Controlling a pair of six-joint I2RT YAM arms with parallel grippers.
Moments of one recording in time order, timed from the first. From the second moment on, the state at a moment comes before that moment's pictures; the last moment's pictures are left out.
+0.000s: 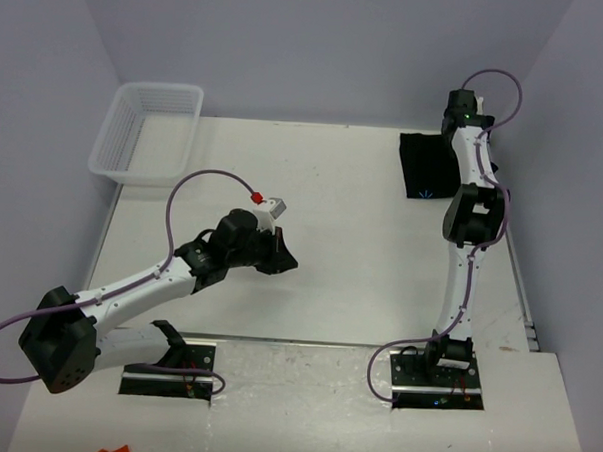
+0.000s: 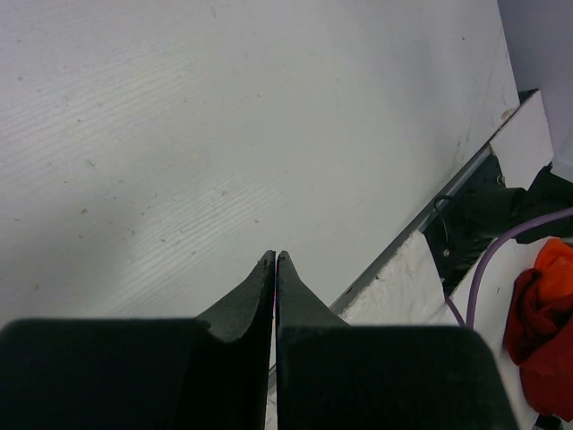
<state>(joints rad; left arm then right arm) -0.74 1.15 0.66 -0.10 0.26 -0.60 -0.09 2.55 2.47 -0.86 0.63 -0.02</state>
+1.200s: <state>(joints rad) -0.87 1.00 0.71 -0.20 -0.17 -0.61 0.42 1.49 1.44 -0.68 0.08 0.30</state>
